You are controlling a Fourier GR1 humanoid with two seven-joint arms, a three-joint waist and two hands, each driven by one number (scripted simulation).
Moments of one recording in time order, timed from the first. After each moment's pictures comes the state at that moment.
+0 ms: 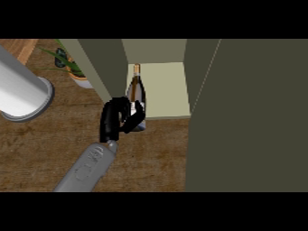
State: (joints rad) left arm -0.44 0.06 -0.38 -0.97 -0.08 0.69 -0.09; right arm 0.42 -0.13 0.10 -2.39 -0.28 0.35 0.15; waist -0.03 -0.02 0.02
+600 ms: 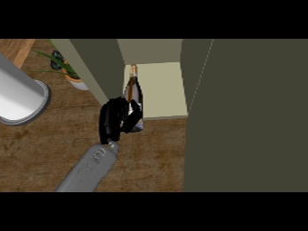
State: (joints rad) left arm -0.44 0.05 -0.39 -0.95 -0.12 0.81 -0.06; right arm 0.43 -0.12 0.11 -2.39 -0.30 0.38 0.13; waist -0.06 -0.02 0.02
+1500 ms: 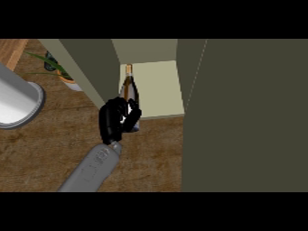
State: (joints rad) left arm -0.46 0.04 -0.41 -0.91 -0.15 0.95 -0.03; right arm 0.43 -0.13 0.11 -2.37 -0.32 0.41 0.12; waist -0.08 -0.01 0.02
